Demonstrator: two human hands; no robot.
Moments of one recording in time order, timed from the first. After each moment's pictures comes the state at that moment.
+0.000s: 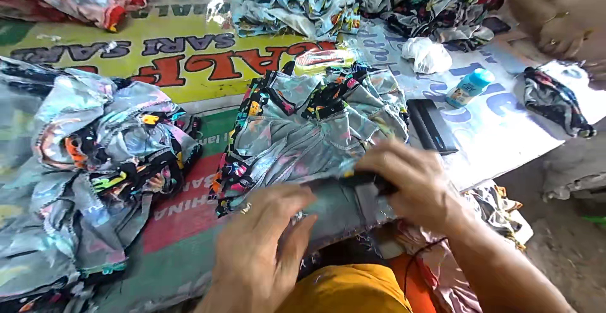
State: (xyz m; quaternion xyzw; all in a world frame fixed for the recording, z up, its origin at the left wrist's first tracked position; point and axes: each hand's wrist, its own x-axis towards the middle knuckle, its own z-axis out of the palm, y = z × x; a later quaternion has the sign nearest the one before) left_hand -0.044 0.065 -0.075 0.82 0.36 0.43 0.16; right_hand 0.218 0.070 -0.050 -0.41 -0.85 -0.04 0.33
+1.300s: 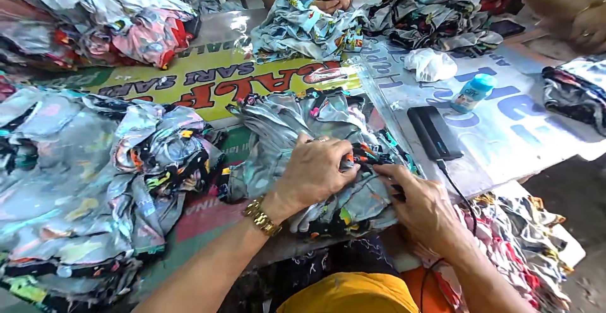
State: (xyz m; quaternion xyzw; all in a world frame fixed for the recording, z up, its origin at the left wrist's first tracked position) left_hand 0.038 0.153 -0.078 0.92 0.30 0.23 0.04; right_hand 0.243 0.033 -0.112 -0.59 -0.74 -0.02 0.33
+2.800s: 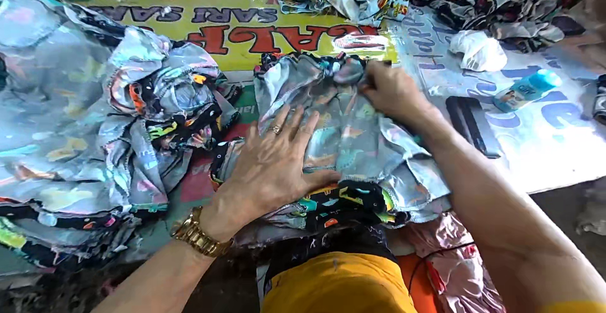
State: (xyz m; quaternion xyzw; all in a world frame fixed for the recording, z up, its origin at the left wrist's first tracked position) left_hand -0.061 0.129 -0.091 0.87 0.47 0.13 0.01; right_hand 0.213 0.226 -0.062 -0.60 -0.78 0.08 0.18
